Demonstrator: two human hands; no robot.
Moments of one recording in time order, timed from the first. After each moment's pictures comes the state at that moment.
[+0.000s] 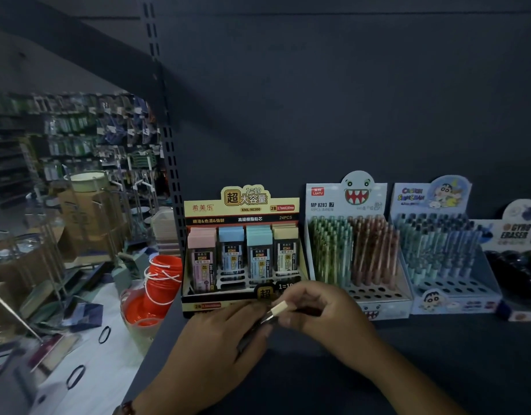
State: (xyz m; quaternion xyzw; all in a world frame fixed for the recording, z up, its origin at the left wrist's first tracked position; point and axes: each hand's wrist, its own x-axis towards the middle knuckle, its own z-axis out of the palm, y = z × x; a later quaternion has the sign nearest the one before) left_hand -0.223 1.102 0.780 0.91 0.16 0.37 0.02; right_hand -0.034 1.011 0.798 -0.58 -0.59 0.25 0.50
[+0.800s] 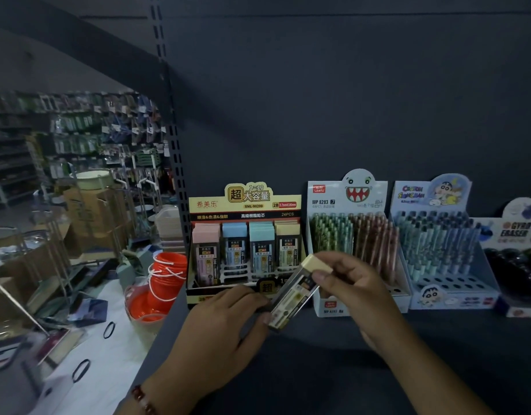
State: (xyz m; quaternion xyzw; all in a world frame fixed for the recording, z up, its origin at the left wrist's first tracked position) left_hand -0.223 1.102 0.779 0.92 0.19 0.35 0.02; right_hand -0.016 1.003 0.809 -0.54 -0.45 0.26 0.66
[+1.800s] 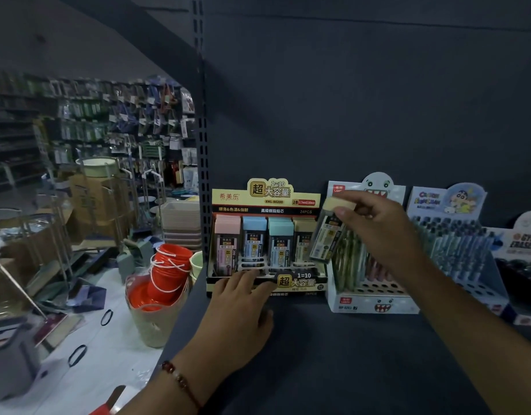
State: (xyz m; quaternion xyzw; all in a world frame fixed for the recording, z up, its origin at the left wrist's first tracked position) left_hand -0.223 1.117 0.767 0.93 0.32 0.20 -0.02; right_hand 0.001 1.033 0.876 -0.62 -0.55 0.00 0.56
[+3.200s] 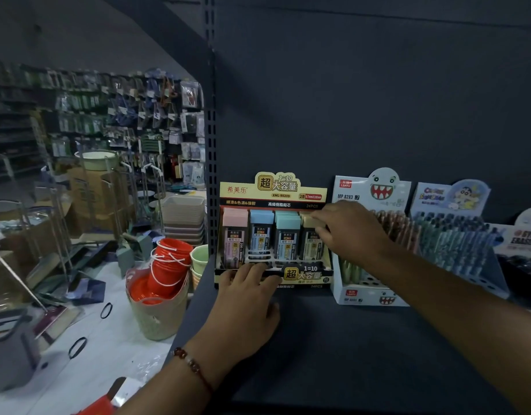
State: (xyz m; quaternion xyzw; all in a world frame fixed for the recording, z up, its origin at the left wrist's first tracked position) left_hand -0.226 1.116 0.768 0.93 0.33 0.18 -0.03; right_hand 0.005 1.087 0.858 -0.71 -0.65 -0.26 0.08
